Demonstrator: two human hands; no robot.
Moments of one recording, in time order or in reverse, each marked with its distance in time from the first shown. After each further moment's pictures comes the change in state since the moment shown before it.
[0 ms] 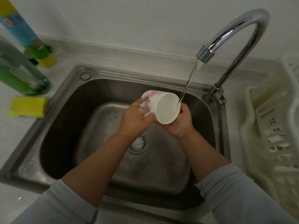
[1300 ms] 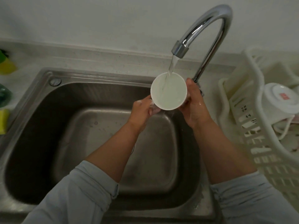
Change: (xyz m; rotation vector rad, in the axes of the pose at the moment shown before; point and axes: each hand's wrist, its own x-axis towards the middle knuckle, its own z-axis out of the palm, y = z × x) left_hand 0.036 0.025 0.070 -0.892 -0.282 -0.150; right_hand -0.055 -0.064 0.011 -0.641 0.326 -0.604
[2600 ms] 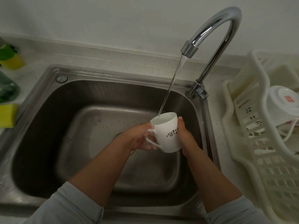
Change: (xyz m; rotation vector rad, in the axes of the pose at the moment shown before) left_hand -0.044 -0.011 -0.037 0.321 -0.106 -0.701; right_hand -0.036 0.082 -0.007 -0.473 0.135 0.564
